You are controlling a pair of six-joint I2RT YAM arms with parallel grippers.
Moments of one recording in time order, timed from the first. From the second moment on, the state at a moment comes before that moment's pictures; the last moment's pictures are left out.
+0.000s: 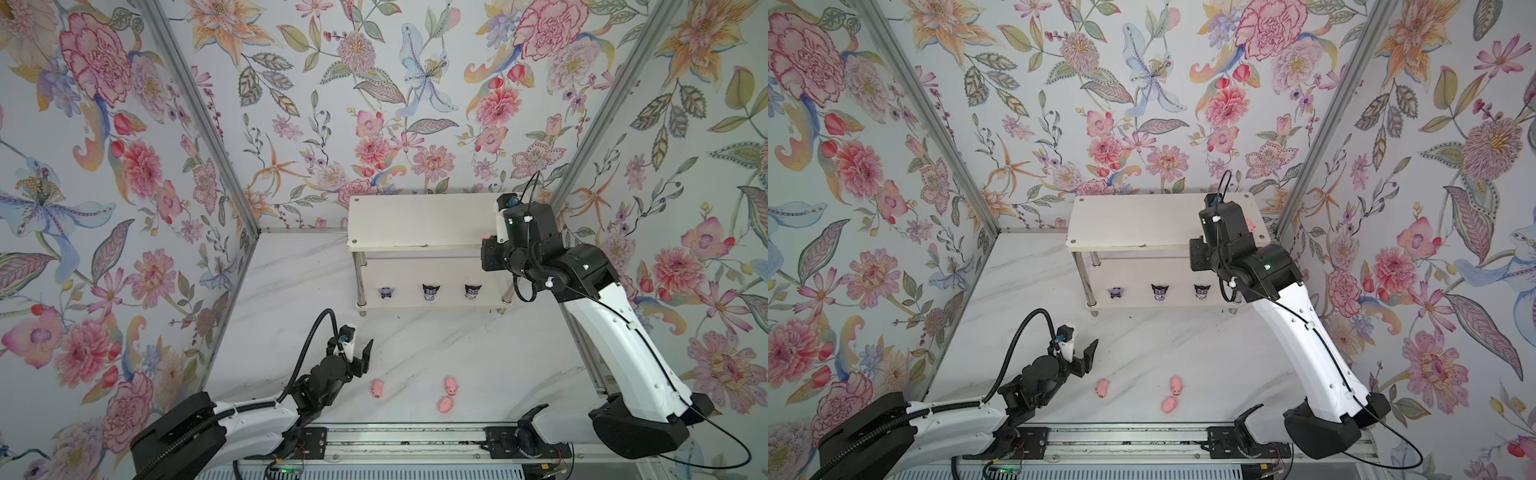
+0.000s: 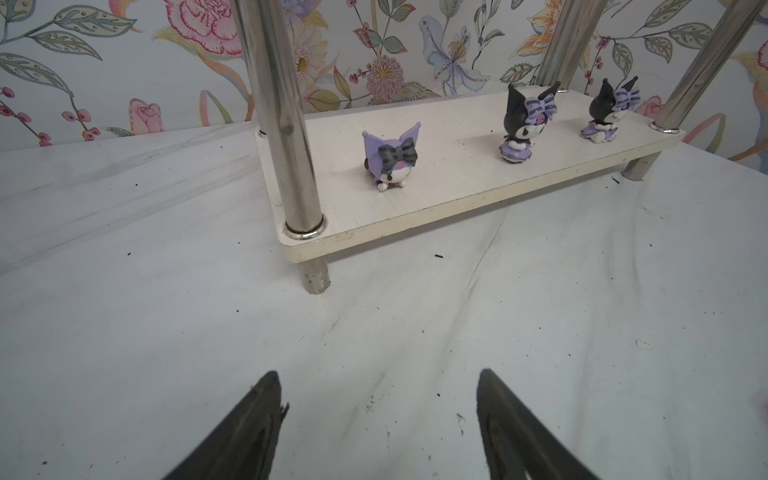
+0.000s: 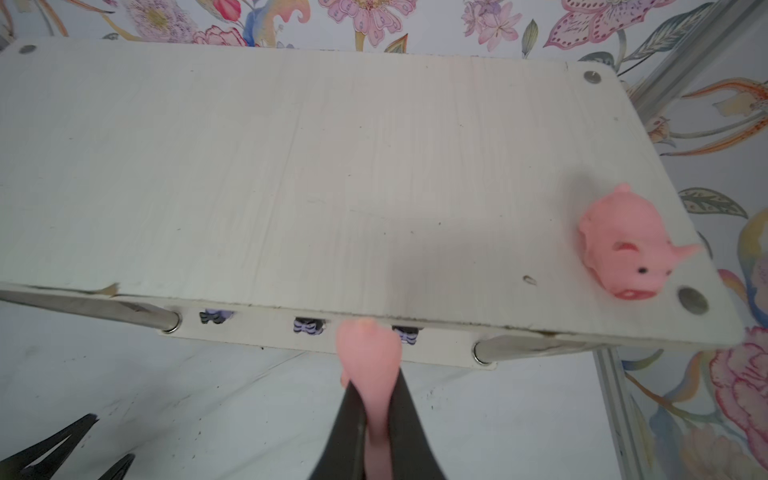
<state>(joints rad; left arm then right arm) -0.93 1.05 0.07 0.67 -0.47 -0.19 0.52 1.40 1.85 -1.13 0.32 0.24</state>
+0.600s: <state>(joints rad) -0.93 1.15 0.08 0.70 -0.44 -0.19 0.38 1.56 2.00 -1.14 0.17 0.17</state>
